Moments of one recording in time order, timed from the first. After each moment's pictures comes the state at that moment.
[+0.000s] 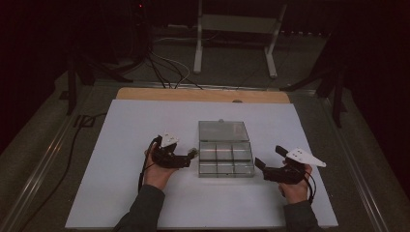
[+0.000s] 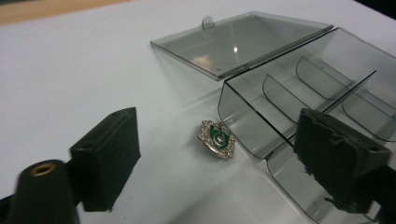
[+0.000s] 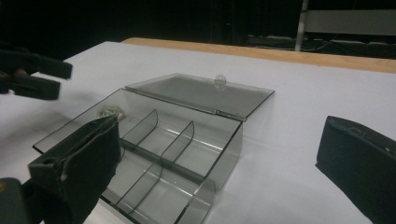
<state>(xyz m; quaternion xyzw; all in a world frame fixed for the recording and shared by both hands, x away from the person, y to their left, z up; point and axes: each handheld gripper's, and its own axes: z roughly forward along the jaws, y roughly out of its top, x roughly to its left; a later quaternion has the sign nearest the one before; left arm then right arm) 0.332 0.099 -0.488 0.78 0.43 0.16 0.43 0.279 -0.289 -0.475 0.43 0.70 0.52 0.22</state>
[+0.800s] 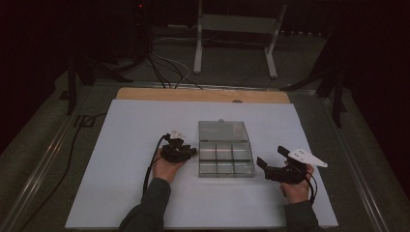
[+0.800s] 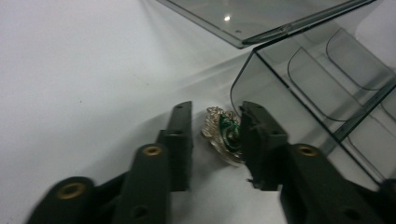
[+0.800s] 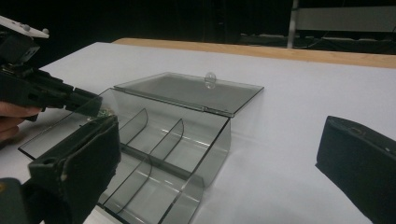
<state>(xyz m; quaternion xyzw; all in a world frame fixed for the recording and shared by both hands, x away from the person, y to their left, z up) 0.365 0.083 -0.519 0.79 0.46 0.08 0.40 0.280 -0.295 -0.478 0.45 0.69 0.52 0.23</state>
